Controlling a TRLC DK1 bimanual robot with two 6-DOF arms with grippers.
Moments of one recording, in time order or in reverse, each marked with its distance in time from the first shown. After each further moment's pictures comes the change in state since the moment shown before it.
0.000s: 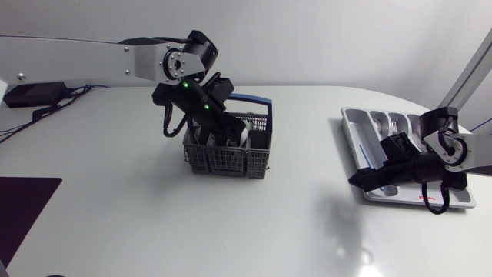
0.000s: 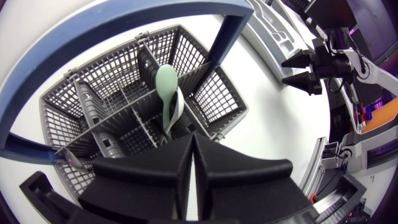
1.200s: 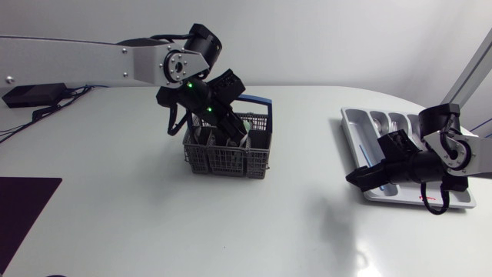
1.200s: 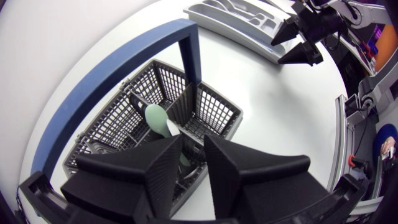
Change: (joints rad) left arm -0.029 -0.033 -0.047 0.140 -0.044 0.328; right arm 0.052 -0.085 -0.037 0.026 0.027 0.001
